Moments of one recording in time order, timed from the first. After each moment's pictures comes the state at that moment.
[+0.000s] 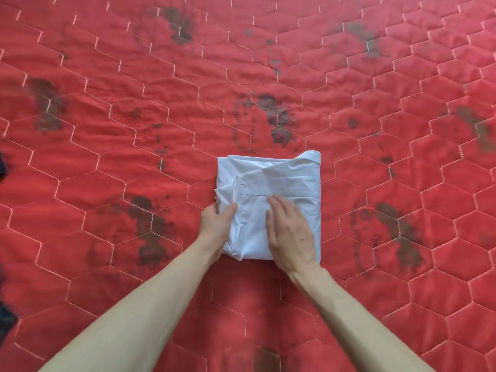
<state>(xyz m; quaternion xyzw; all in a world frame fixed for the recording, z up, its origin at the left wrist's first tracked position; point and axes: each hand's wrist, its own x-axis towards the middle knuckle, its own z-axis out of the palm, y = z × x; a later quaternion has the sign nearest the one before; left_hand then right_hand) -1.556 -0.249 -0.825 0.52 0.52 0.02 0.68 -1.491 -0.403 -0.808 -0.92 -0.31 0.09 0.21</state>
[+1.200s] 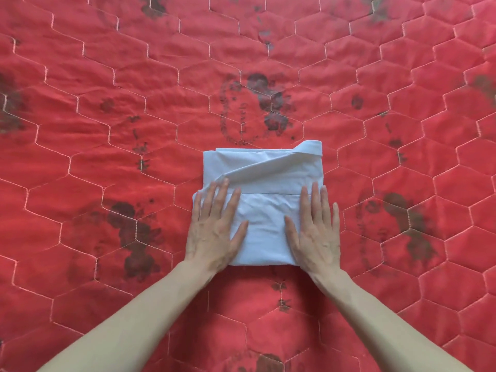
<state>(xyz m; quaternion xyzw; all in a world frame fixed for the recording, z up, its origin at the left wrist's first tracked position) -1.573 -0.242 -0.885 0.98 0.14 0.01 0.12 -1.460 -0.462 -0.886 -0.96 -0.26 0.04 0.06</state>
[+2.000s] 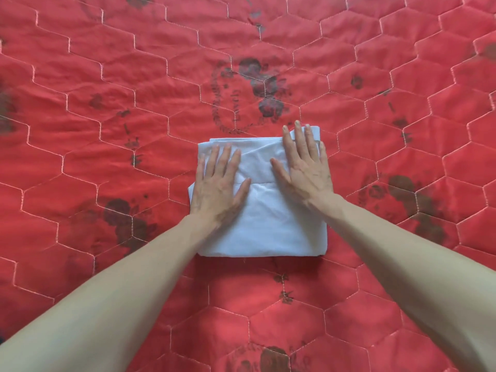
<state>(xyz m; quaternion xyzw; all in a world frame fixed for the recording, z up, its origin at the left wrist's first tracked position) -1.509 -0.222 -0.884 0.98 0.15 -0.04 0.15 -1.369 -0.403 -0.880 -0.94 -0.30 0.11 0.08</state>
